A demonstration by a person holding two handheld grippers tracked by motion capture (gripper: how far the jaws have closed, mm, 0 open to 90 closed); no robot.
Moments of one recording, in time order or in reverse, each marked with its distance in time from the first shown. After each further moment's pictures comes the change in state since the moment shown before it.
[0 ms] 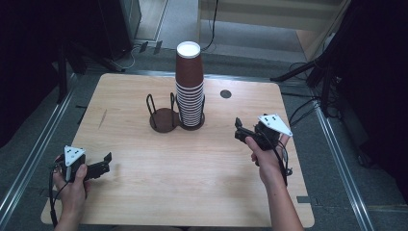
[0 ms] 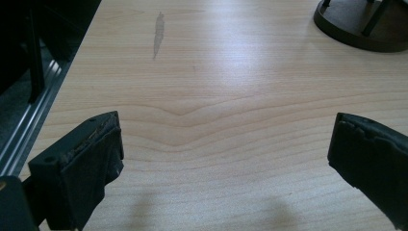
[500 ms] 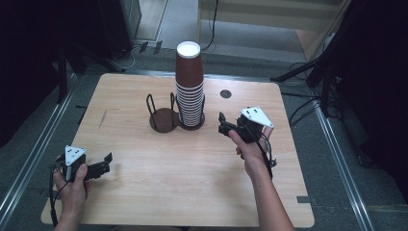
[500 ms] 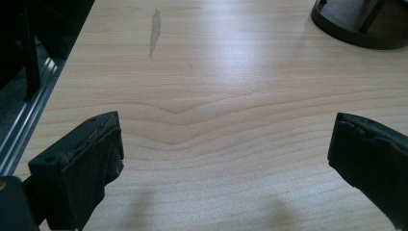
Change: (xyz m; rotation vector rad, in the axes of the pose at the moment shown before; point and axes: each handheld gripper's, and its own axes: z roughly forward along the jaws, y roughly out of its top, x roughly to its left) left arm 0.000 0.000 0.001 0.010 -0.009 0.000; right arm 0.036 0.011 0.024 -0.006 0.056 -0.018
